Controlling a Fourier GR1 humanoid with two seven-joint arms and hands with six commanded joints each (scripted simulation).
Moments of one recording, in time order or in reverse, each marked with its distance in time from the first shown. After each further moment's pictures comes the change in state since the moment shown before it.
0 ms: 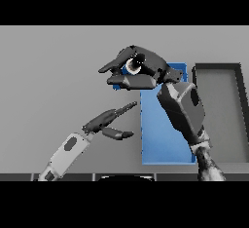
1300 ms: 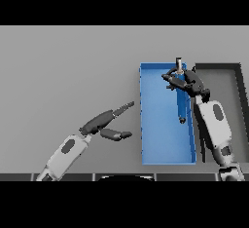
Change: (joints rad) left arm 0.029 0.024 -0.002 -0.037 -0.025 0.027 0.025; right arm 0.494 -0.284 0.106 0.349 0.242 -0.267 0.120
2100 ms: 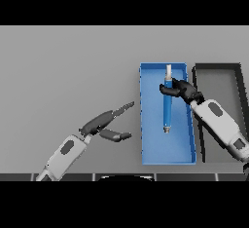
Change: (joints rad) left arm 0.005 0.006 -0.002 -0.028 0.007 0.001 0.007; right arm -0.158 -0.291 0.572 0.020 -0.340 -0.127 -0.005
